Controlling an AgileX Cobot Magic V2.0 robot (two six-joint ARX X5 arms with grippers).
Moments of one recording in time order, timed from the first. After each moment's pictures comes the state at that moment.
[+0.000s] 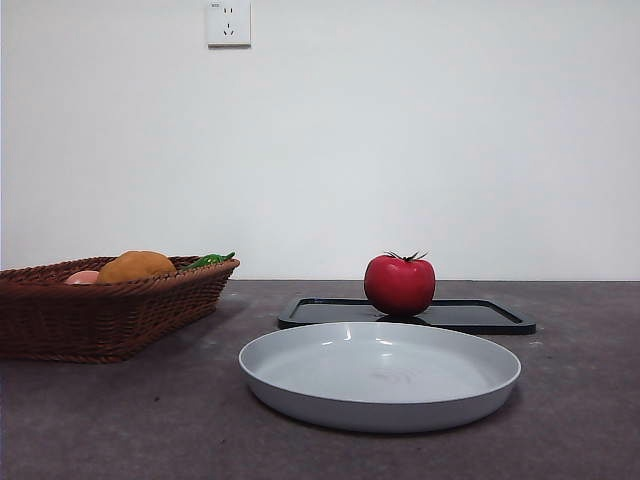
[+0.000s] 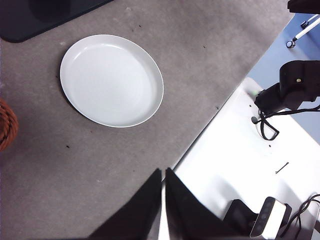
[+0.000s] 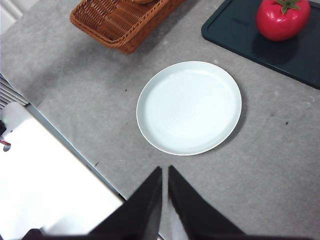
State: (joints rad) left arm -0.36 0.97 1.29 -1.26 0.63 0.19; right arm 0.41 0.68 1.06 -1.11 -0.39 0.04
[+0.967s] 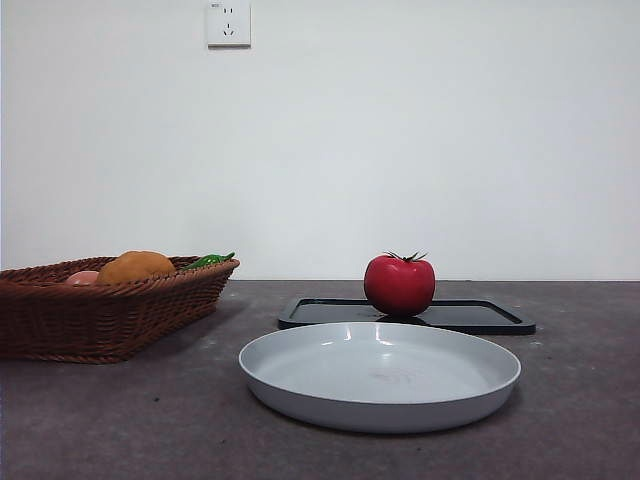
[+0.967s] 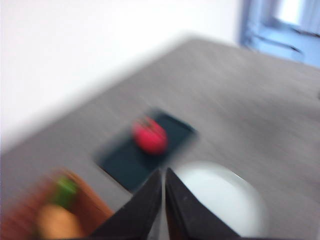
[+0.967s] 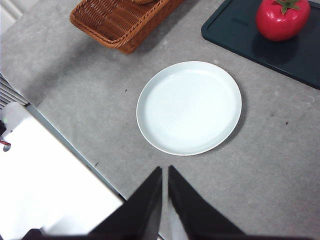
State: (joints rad) left arm -0.16 0.76 1.24 -0.77 0.62 0.34; right arm 0.41 0.68 1.06 -1.11 -0.39 0.04
